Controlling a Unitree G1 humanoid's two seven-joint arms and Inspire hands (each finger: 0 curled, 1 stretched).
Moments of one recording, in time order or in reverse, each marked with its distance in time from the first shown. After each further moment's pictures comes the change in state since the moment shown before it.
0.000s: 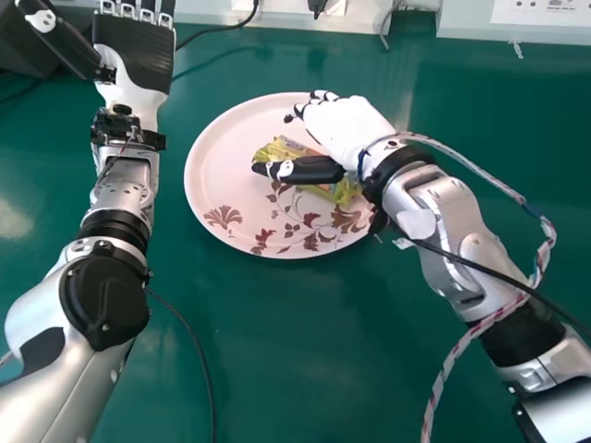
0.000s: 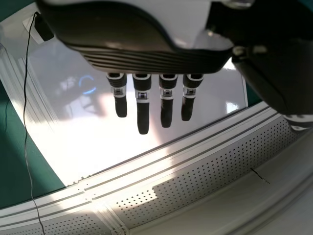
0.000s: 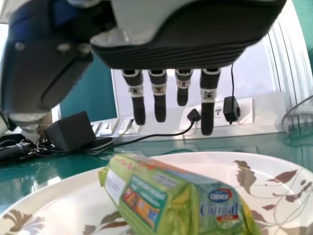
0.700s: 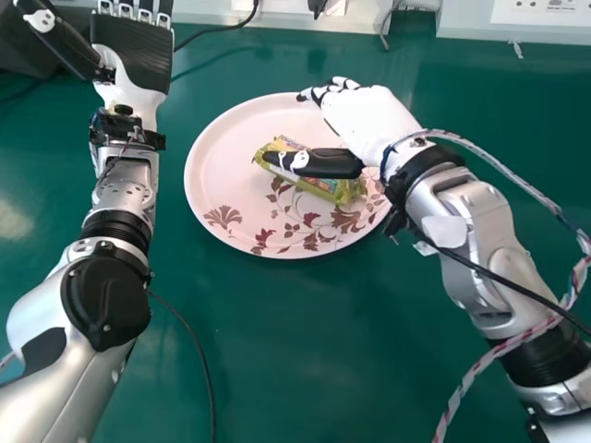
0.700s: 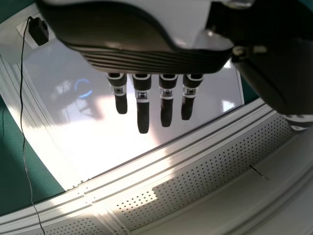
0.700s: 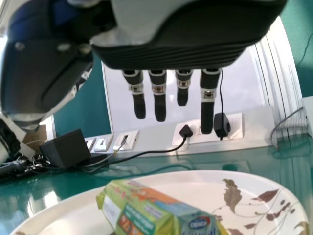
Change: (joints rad) left arm 0.000 -0.005 0.000 0.000 0.011 -0.022 0.005; right arm 0.074 -0.027 -0.085 -0.163 -0.002 0.046 0.052
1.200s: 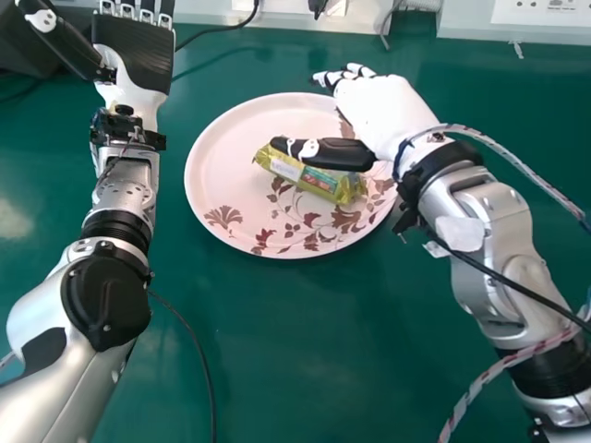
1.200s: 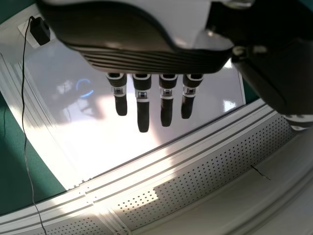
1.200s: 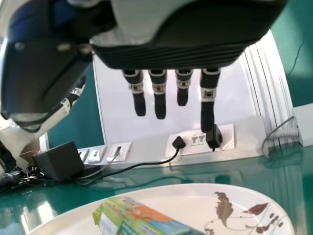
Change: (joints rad) left arm 0.000 0.000 0.000 0.000 0.004 -0.005 0.001; right arm 0.030 0.001 -0.038 -0.094 -0.019 0.044 0.032
